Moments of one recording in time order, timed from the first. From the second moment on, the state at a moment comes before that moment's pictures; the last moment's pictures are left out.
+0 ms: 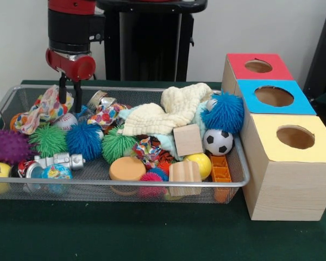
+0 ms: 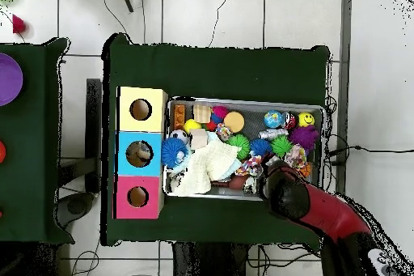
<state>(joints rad) -0.63 -0.66 0.02 1.89 -0.19 0.12 2.14</state>
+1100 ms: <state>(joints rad) -0.55 -0.67 -0.06 1.86 -0.22 0.25 2.14</state>
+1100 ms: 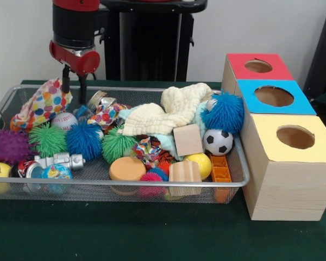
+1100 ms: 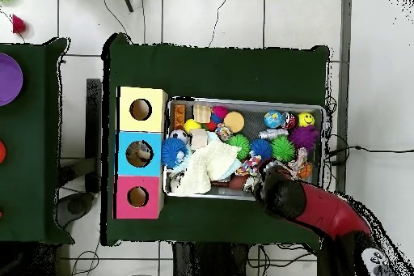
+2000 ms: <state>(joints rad) -0.63 -0.77 -0.02 1.82 -0.23 0.35 2.14</state>
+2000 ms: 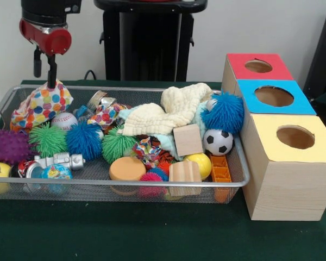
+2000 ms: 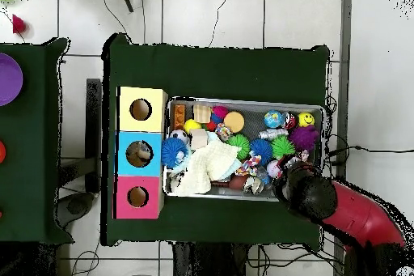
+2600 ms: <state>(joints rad) -0.70 -0.72 0.01 1.82 -0.23 0.28 2.14</state>
